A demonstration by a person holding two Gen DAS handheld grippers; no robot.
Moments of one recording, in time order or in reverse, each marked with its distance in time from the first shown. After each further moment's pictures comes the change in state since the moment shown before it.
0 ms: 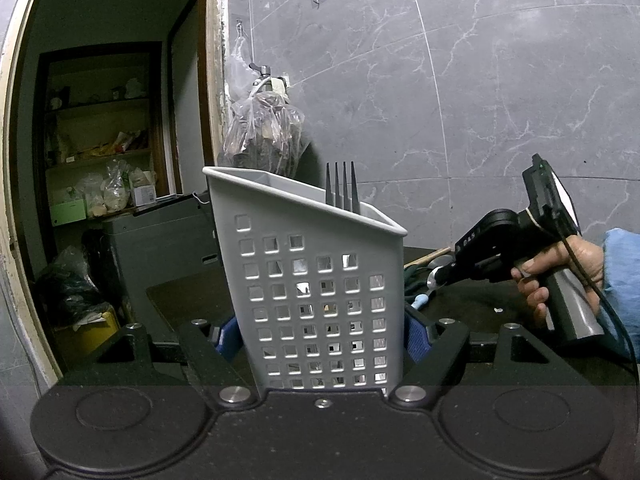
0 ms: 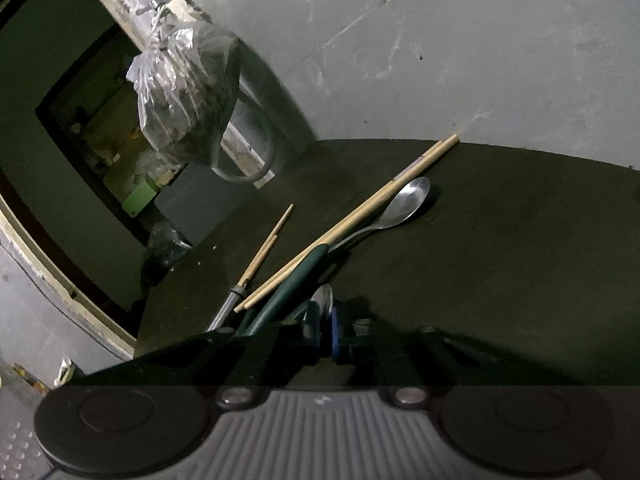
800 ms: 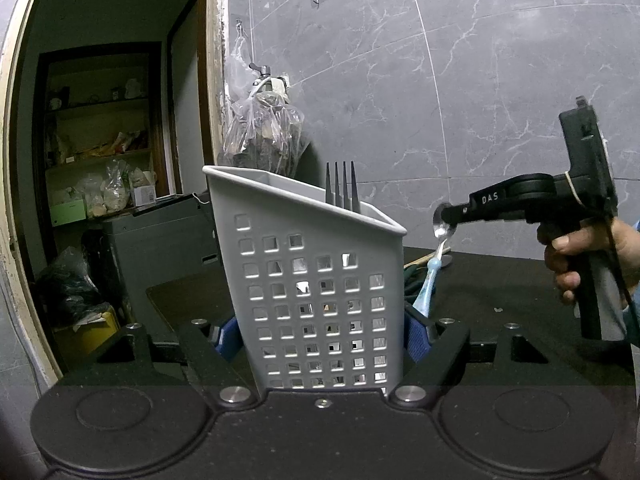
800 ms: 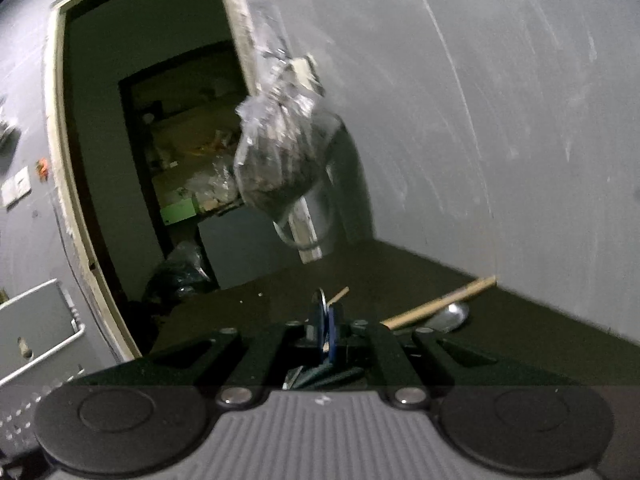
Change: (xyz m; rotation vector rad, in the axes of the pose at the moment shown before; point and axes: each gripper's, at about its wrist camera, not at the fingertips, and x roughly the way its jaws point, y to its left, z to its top) left arm 0.000 0.000 0.000 0.001 0.000 0.000; right arm -0.072 0.067 -0.017 -0.405 -0.279 0.030
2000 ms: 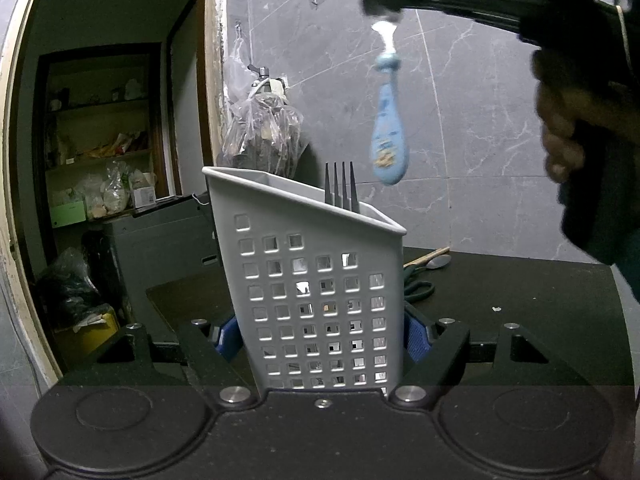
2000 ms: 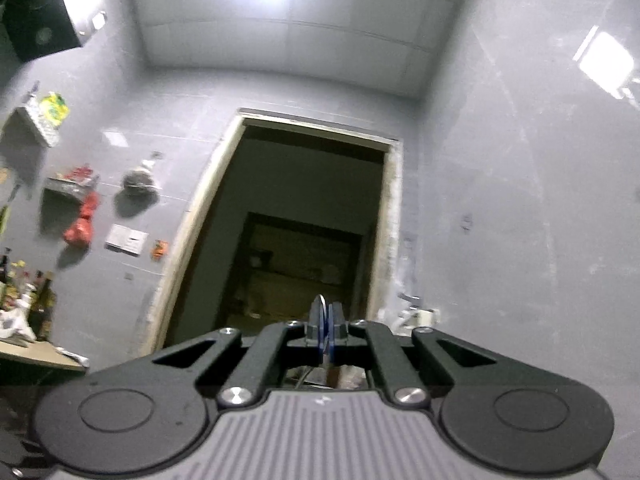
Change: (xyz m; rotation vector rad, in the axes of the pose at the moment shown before) left arm 0.000 0.002 0.000 0.008 -0.001 -0.005; right arm -0.105 0.133 0.032 -0.453 -0.637 0.218
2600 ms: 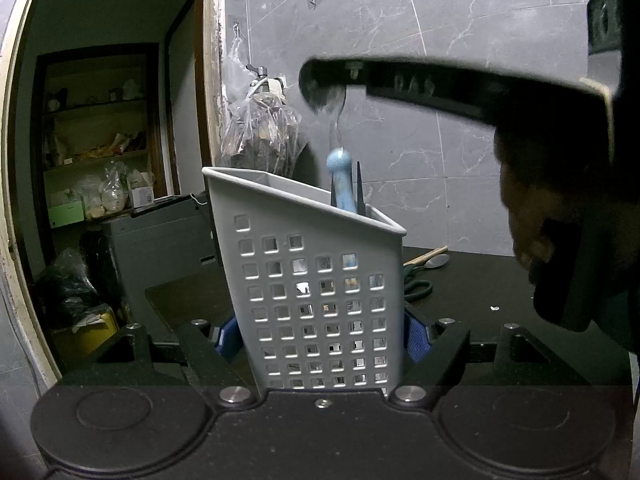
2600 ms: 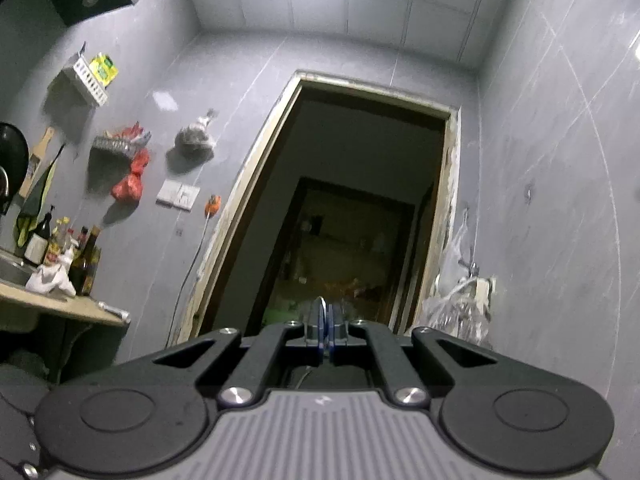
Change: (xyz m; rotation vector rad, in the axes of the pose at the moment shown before) left arm -0.002 0.000 0.001 0.003 0.000 -0.003; right arm 0.009 0.041 -0.033 -0.061 0.115 0.127
